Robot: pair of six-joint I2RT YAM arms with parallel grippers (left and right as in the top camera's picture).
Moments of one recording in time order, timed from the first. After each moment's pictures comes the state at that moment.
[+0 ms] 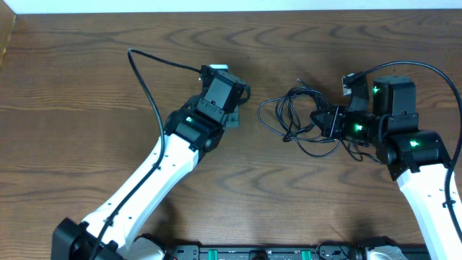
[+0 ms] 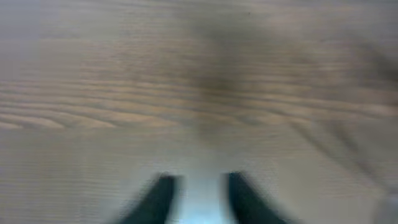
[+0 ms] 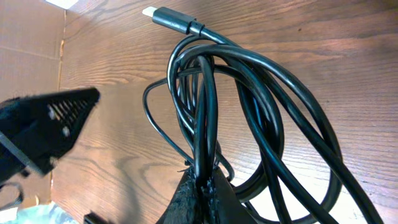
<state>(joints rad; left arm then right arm) -0.57 1.46 1.19 -0.66 -0.28 -0.46 0.14 1.18 1.04 -0.71 -0.52 0.43</state>
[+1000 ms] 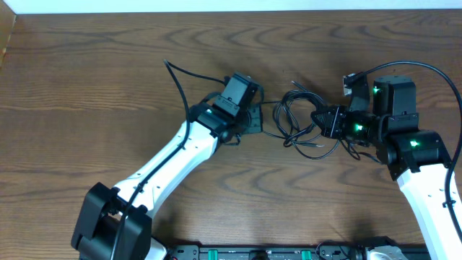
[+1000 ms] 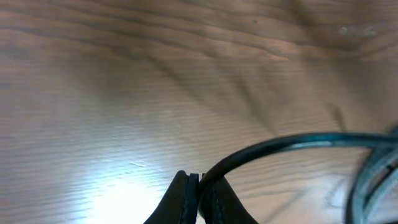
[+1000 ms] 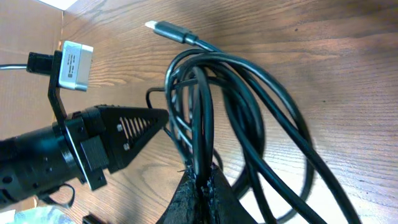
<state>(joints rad) -0.58 1.63 1.19 -0.58 0.10 -0.61 0.14 1.18 1.04 -0.71 -0.52 0.43</state>
